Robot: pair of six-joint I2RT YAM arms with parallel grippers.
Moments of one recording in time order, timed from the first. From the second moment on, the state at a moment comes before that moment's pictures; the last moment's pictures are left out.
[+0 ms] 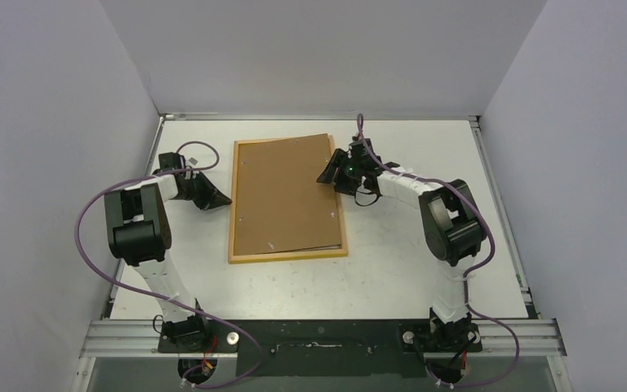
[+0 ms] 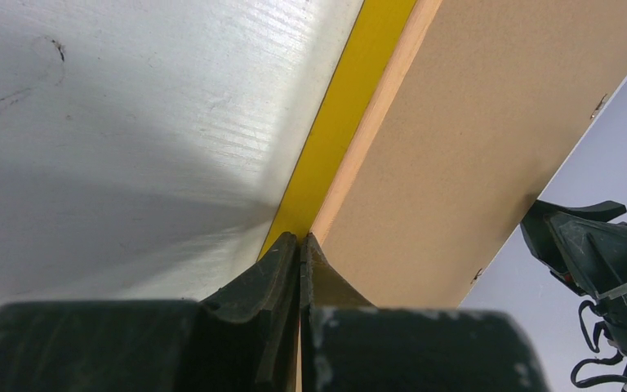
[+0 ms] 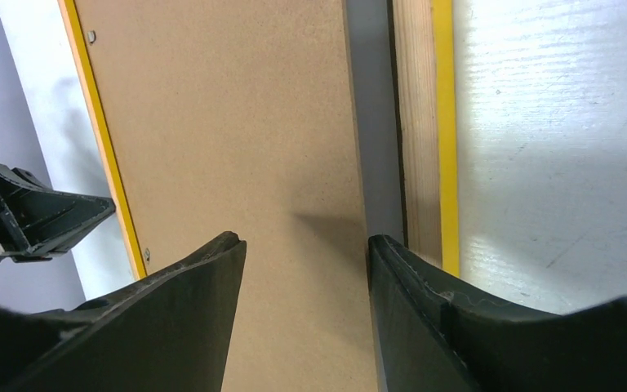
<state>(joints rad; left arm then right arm) 0.20 1.93 1.15 -0.36 0.59 -0.57 0.46 1.98 1.32 -0.10 -0.22 0.81</state>
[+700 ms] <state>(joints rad) 0.20 1.95 1.17 -0.38 0.60 -0.57 0.44 2.01 1.44 -0.26 -0.22 0.74</state>
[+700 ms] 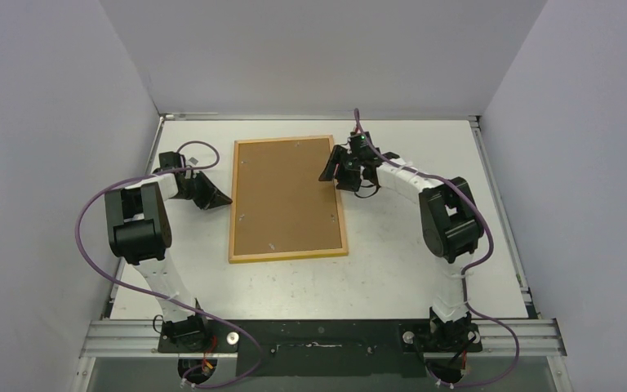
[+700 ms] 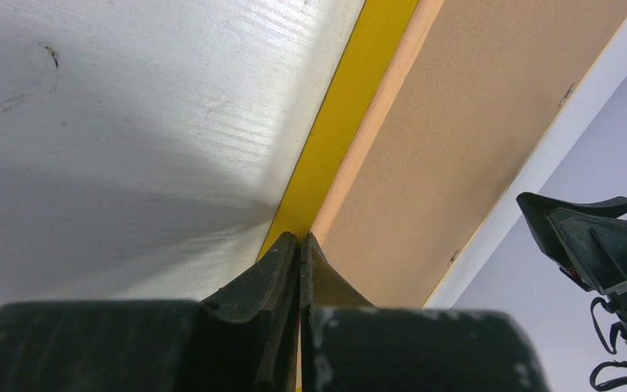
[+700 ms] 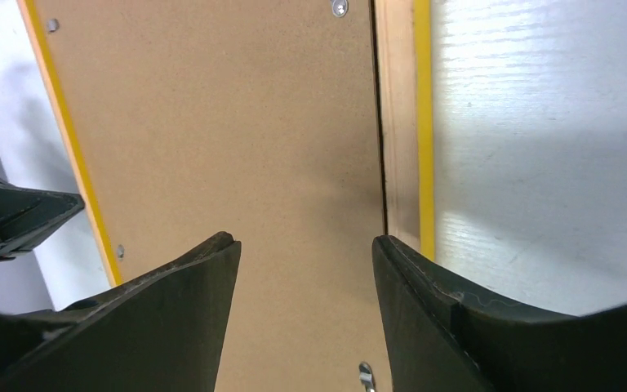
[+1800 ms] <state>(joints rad) 0.16 1.95 1.17 -0.41 0.60 -0.53 0.45 2.06 1.49 -0.47 -0.19 0.53</state>
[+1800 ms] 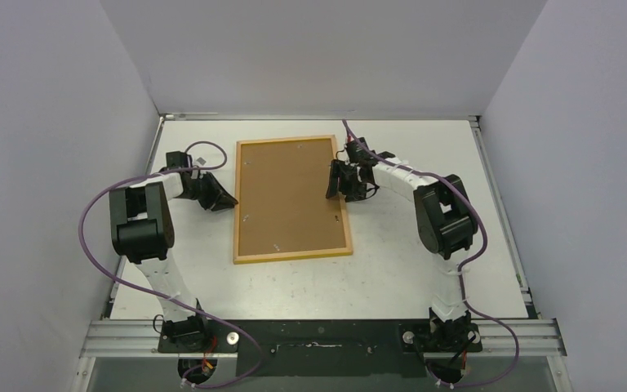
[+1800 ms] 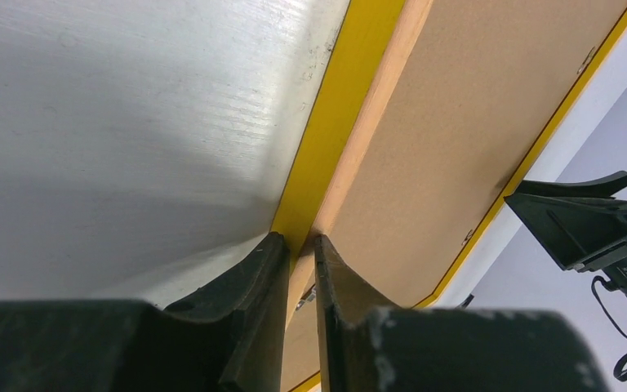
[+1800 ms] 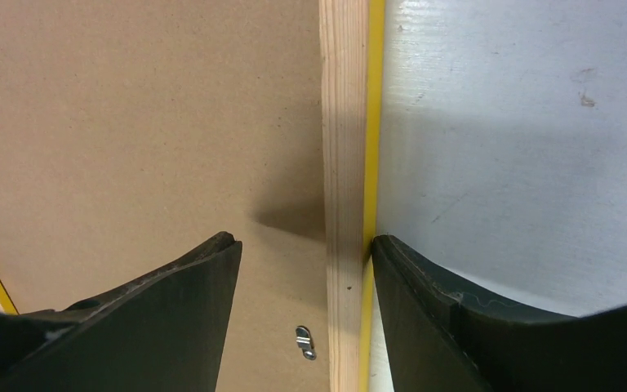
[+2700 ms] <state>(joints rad) -0.06 1.92 1.09 -0.30 0.61 -0.70 0.42 1.95 1.40 -0.60 0.13 0.45</state>
